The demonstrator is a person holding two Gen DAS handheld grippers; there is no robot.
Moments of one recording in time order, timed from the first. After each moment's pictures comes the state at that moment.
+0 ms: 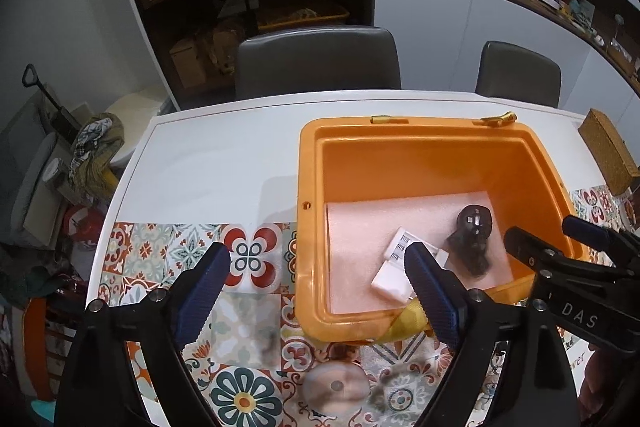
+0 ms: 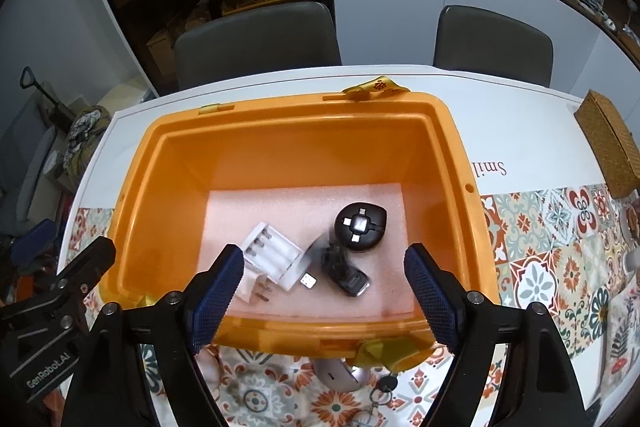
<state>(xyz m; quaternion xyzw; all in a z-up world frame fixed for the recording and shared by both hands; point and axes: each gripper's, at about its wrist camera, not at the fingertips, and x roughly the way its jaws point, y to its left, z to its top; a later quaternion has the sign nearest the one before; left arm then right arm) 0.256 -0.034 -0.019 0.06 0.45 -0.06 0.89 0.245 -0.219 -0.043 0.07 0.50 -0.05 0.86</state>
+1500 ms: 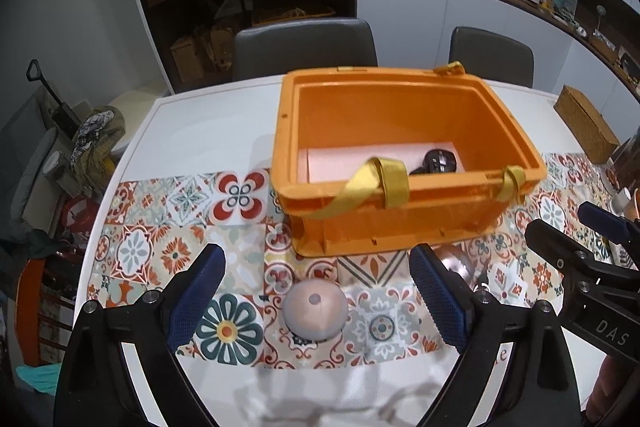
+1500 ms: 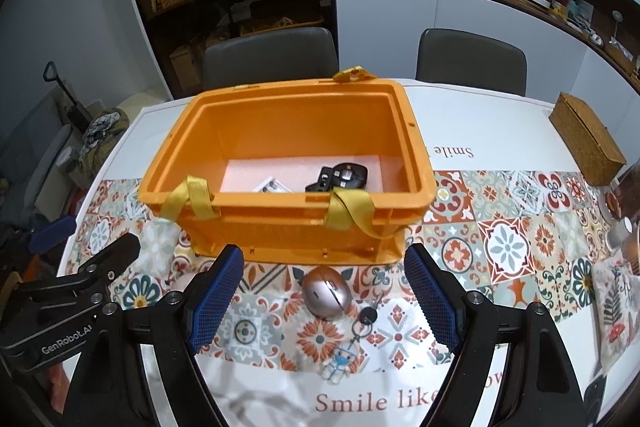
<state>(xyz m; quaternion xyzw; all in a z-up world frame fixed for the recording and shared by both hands) 0.148 -0.039 -0.029 0.07 0.45 -0.08 0.89 0.124 -0.220 -0.026 0.05 0.44 -0.03 0.90</state>
